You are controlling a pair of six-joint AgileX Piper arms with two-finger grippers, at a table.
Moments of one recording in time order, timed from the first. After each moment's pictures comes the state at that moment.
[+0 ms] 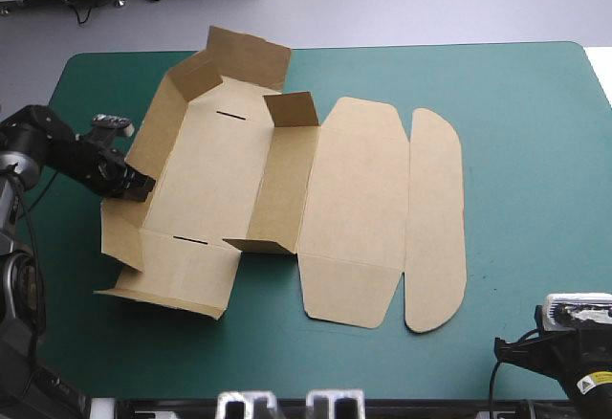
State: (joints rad) left arm 0.22 1.71 -1.36 -0.39 1.21 0.71; right arm -0.17 0.18 -0.50 0.14 1.02 -0.20
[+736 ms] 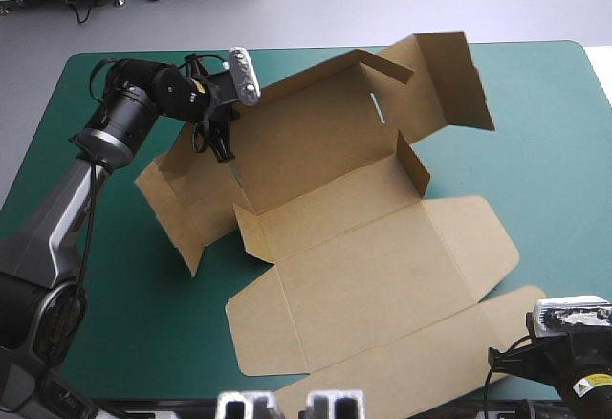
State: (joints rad) left arm -0.33 1.70 -1.69 -0.11 0.97 1.06; right arm -0.17 0.18 -0.50 0.18 1.07 -0.27
